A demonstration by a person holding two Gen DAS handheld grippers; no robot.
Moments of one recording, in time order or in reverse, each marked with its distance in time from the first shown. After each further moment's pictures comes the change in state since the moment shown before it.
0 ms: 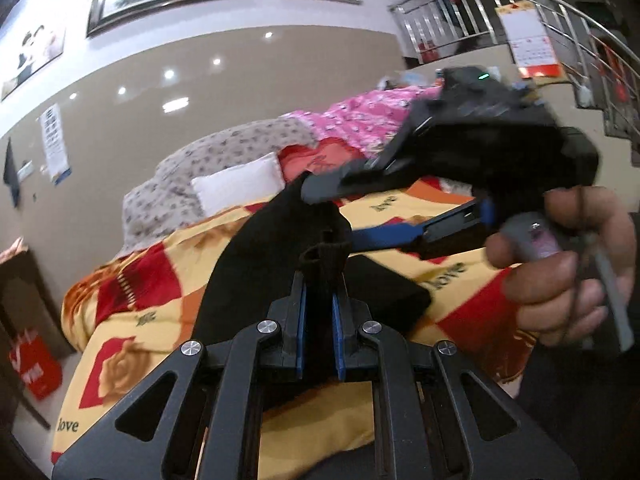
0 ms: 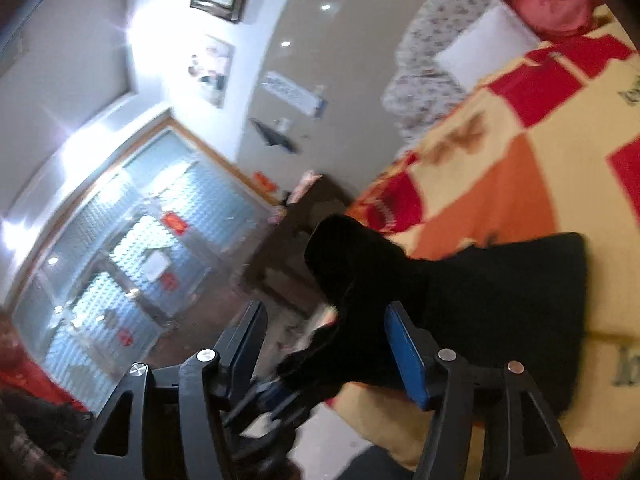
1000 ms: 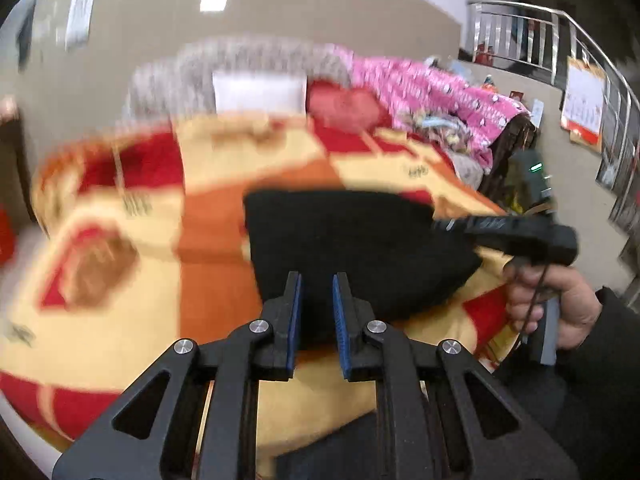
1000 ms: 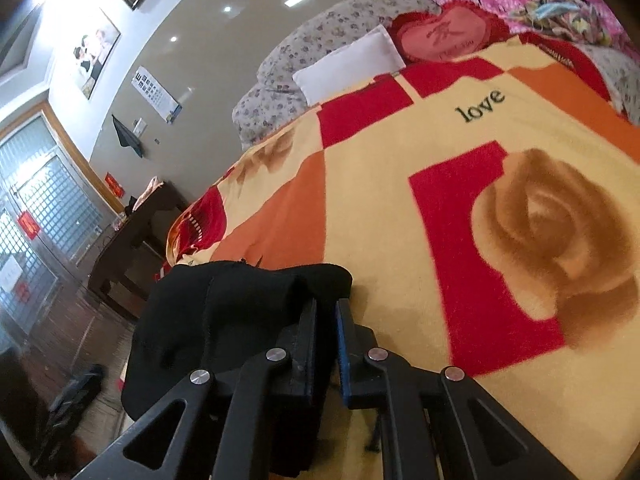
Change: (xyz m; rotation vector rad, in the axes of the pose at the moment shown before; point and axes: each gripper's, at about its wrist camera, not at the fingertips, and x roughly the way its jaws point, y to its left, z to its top) left arm 0.040 0.087 -0.032 -0.427 0.290 -0.125; right arm -0.023 -0.080 0.019 -0.047 -0.041 -0.578
